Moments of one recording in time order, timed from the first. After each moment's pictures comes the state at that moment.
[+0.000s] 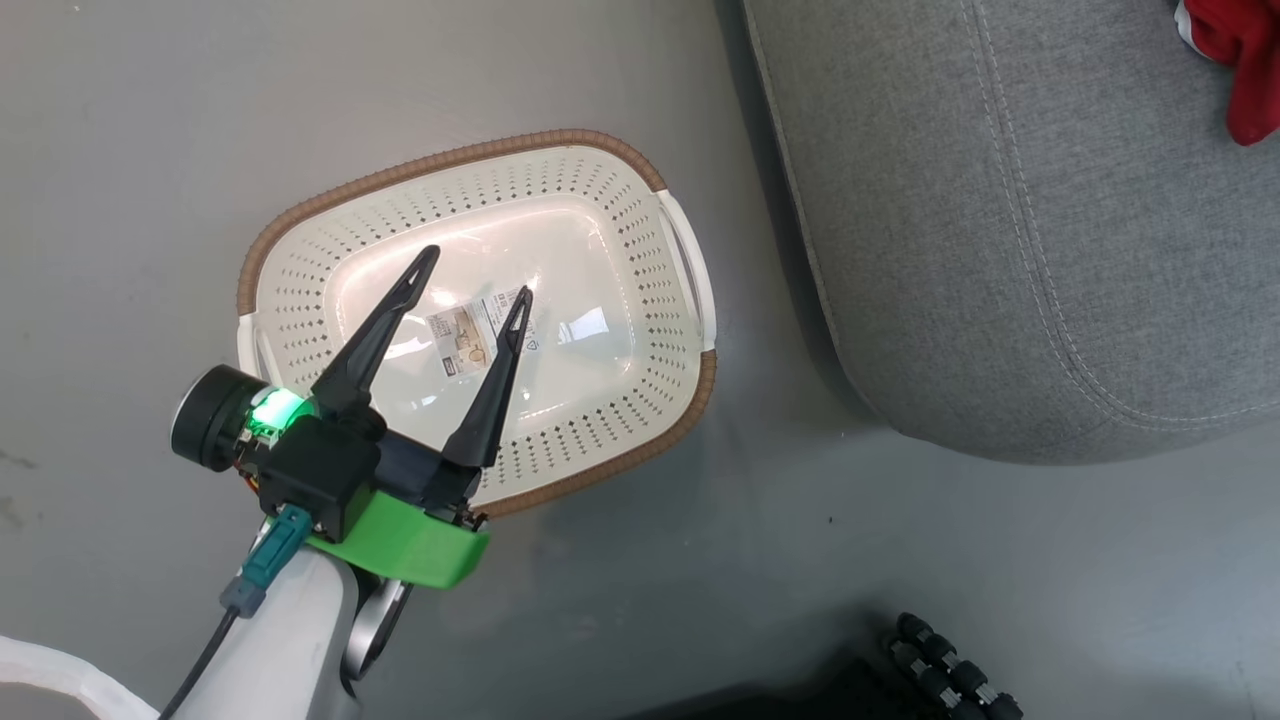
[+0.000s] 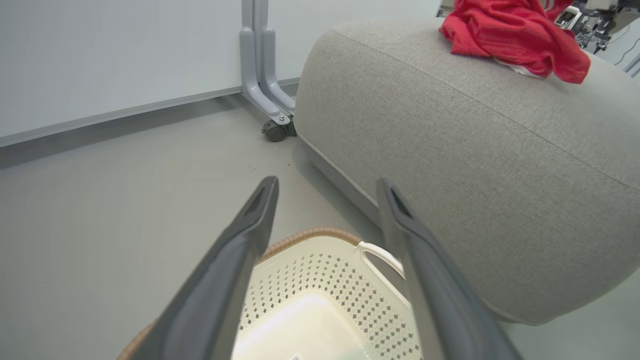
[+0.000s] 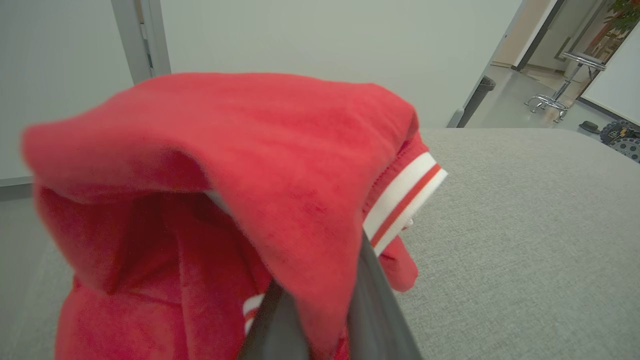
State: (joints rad) left arm -0.32 0.25 -0.38 0.01 -0.19 -0.13 -0.26; right arm -1.09 -0.54 0.09 0.83 0.44 0.13 -0.26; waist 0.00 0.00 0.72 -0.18
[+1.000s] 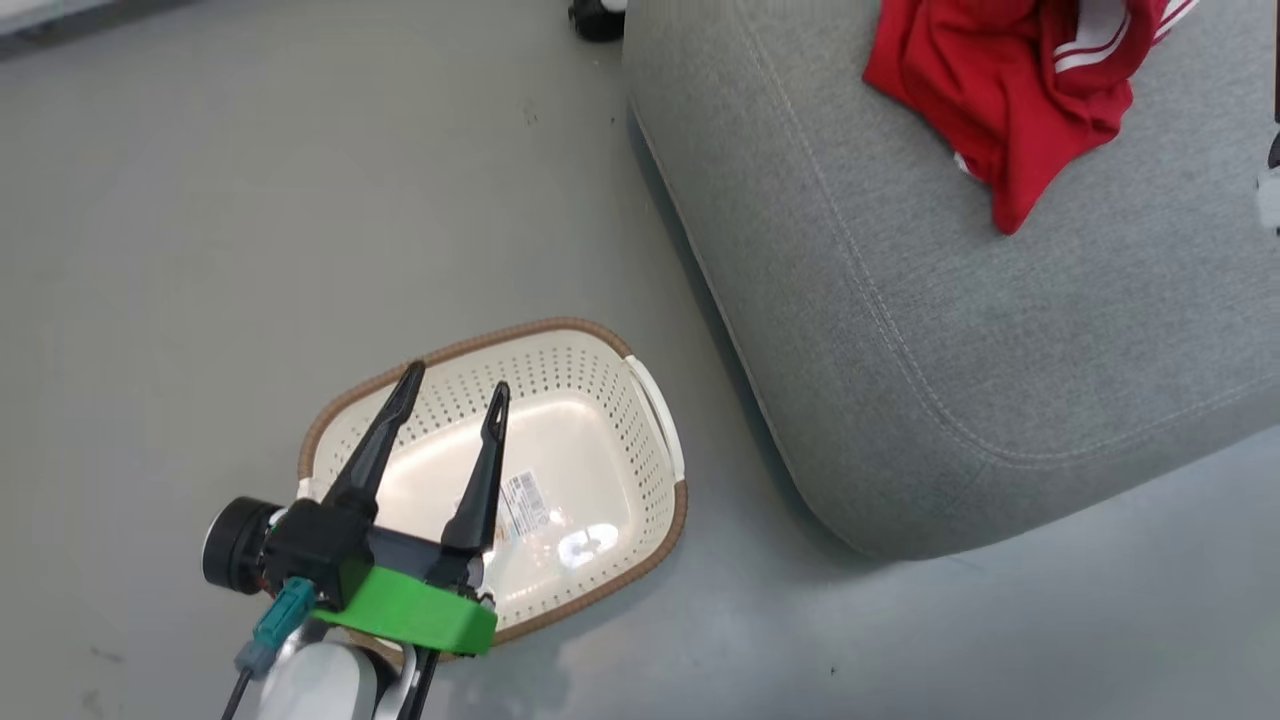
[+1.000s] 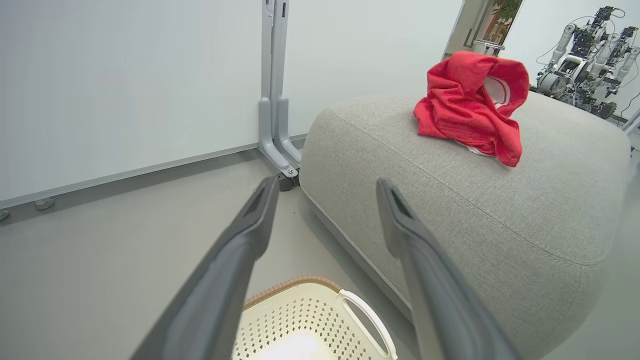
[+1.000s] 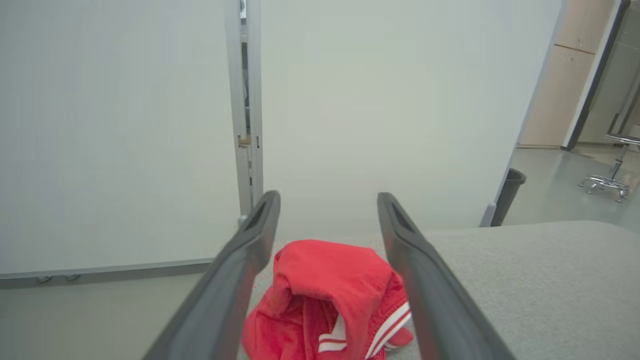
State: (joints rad) left arm -0.16 0.13 -0.28 0.09 -0.22 -0.13 -0.26; right arm -0.73 -0.61 0.20 0.39 0.63 0.13 -0.26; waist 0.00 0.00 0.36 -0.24
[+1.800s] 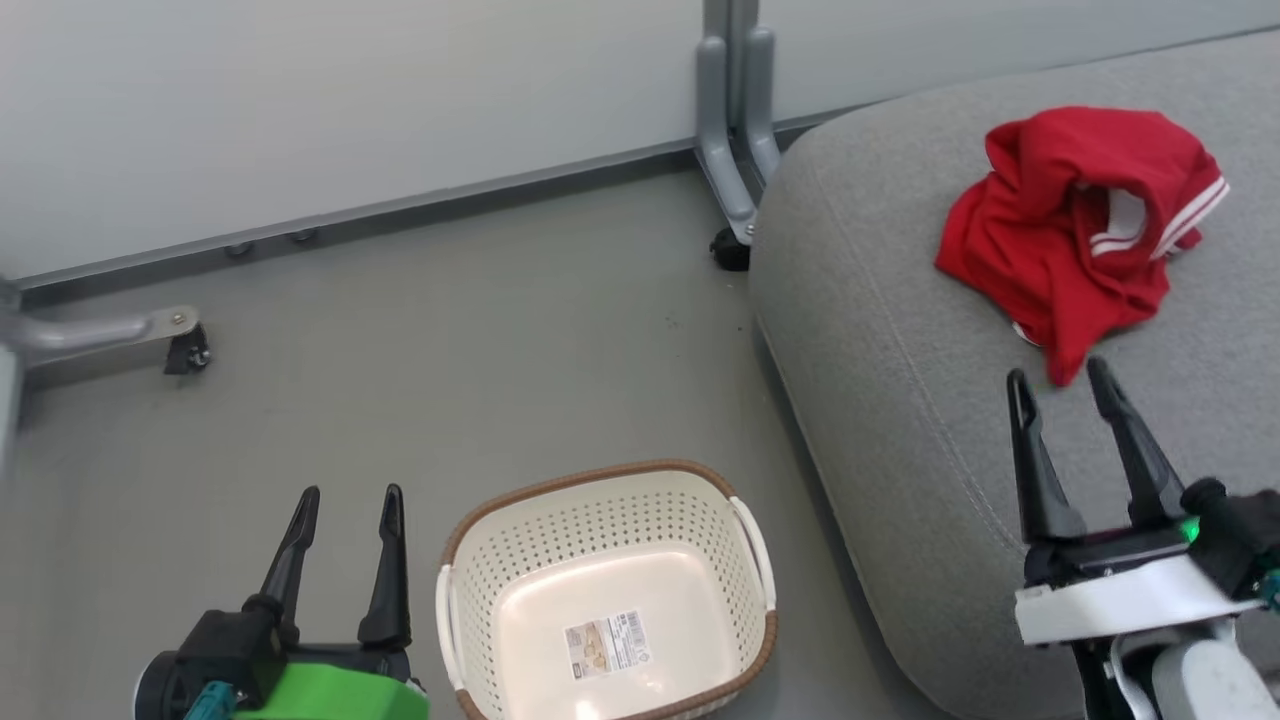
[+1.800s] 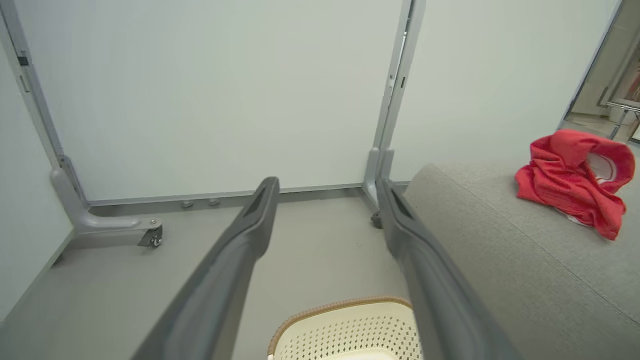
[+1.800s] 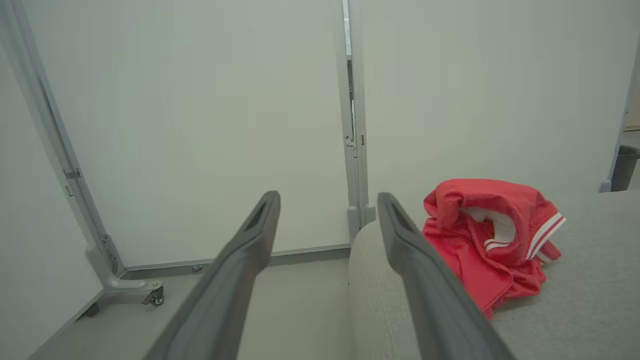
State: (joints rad) left arm 0.05 0.06 -0.07 0.10 -0.23 -0.13 -0.26; right arm -0.02 -0.18 0.04 -0.06 0.28 0.13 -0.26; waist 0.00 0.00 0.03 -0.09
